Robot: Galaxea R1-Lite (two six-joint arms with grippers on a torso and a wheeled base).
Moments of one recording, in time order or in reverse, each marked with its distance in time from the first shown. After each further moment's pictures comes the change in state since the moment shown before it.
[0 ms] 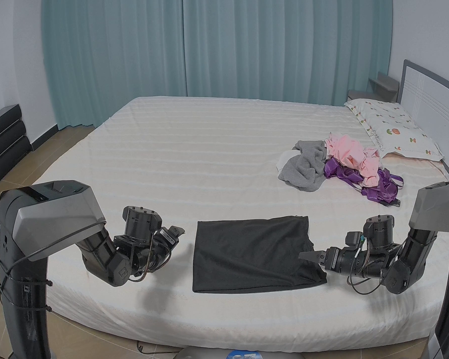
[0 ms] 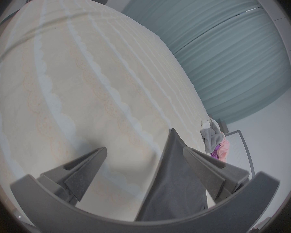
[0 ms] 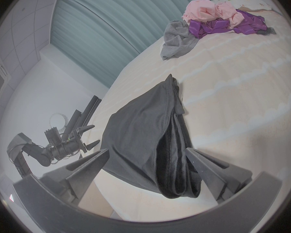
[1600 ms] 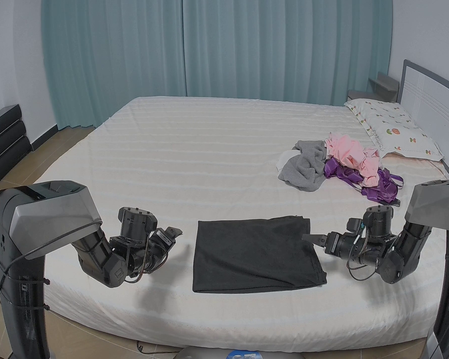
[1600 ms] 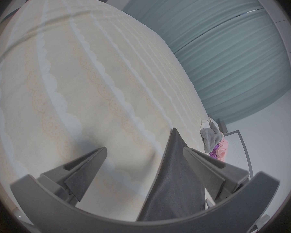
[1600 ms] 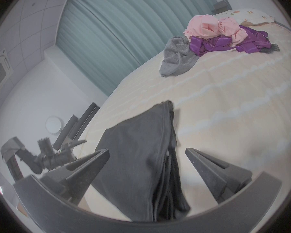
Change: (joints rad) left arm 0.016 -0.011 0.034 -0.021 -0.024 -0.003; right arm -0.044 0.059 -0.115 -0.041 -0.045 -0.037
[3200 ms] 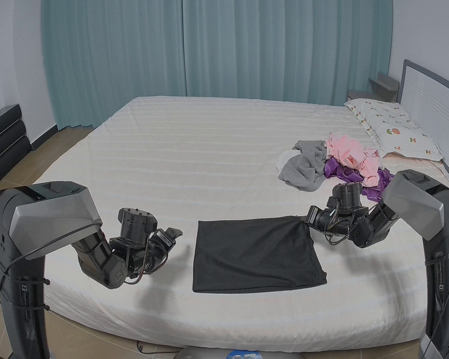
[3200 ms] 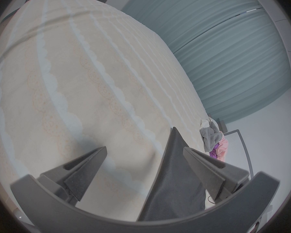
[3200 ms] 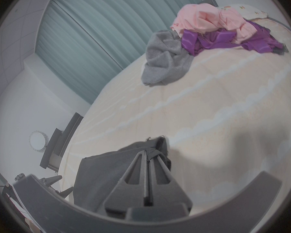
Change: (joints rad) left arm -0.003 -0.001 0.011 -0.014 0.001 0.005; right arm 0.017 0.196 -0.628 0.493 -0.161 0.084
